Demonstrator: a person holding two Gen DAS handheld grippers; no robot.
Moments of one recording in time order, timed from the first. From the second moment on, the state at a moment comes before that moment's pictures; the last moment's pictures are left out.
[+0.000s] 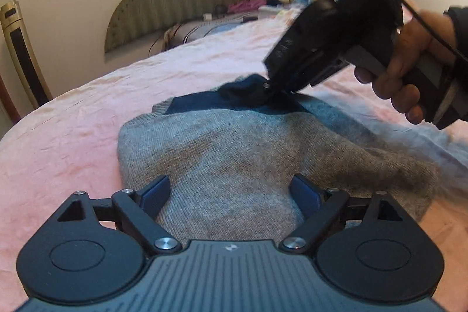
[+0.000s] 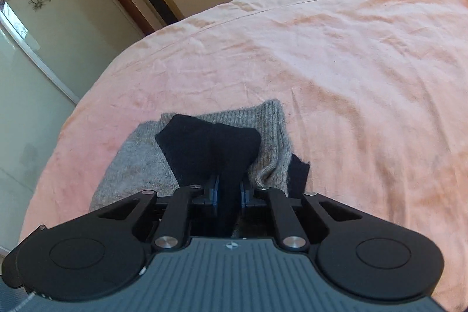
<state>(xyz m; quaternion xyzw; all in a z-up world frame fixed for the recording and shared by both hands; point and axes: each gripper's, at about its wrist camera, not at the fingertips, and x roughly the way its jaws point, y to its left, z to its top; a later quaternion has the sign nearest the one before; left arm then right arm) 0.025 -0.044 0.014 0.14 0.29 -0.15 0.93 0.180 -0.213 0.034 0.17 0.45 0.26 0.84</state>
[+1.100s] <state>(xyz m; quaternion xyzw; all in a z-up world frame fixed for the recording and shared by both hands) -0.033 0.057 0.003 -0.24 0.46 -0.23 0.83 0.027 -0.270 0.012 0.26 0.50 0.38 0.73</state>
